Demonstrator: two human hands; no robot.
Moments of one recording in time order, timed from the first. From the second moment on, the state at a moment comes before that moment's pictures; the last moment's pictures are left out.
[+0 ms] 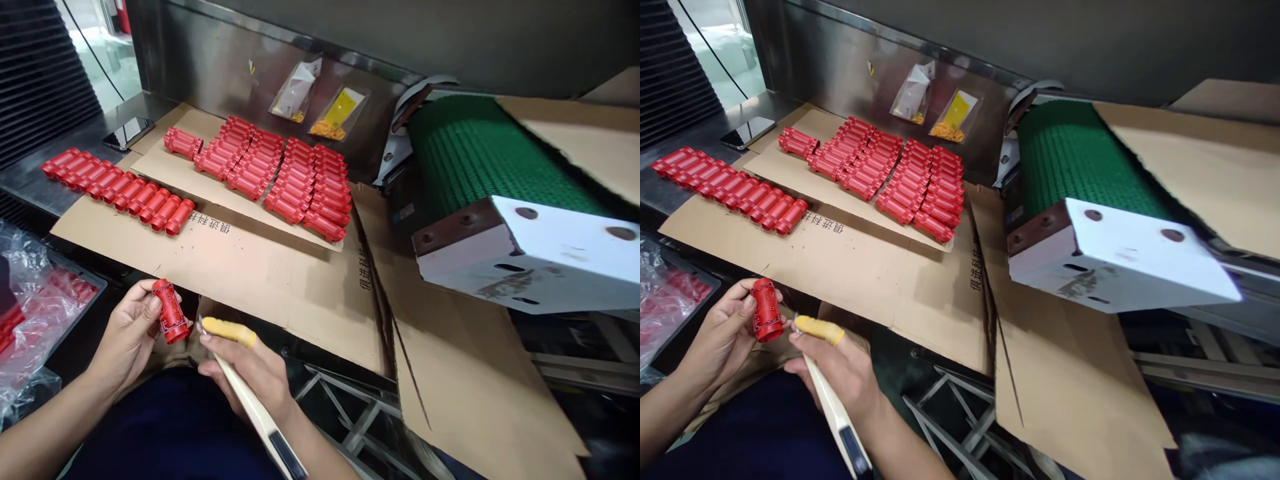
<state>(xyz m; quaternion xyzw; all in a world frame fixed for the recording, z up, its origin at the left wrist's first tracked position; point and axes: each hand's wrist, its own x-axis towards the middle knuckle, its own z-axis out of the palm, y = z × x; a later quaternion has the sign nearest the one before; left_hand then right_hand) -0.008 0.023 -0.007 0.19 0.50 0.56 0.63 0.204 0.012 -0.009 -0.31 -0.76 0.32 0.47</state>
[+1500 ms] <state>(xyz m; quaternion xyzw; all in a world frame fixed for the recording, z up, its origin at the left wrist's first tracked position) -0.001 0.019 -0.009 0.19 0.49 0.53 0.67 0.199 0.012 -0.004 -0.28 -0.74 0.38 0.47</state>
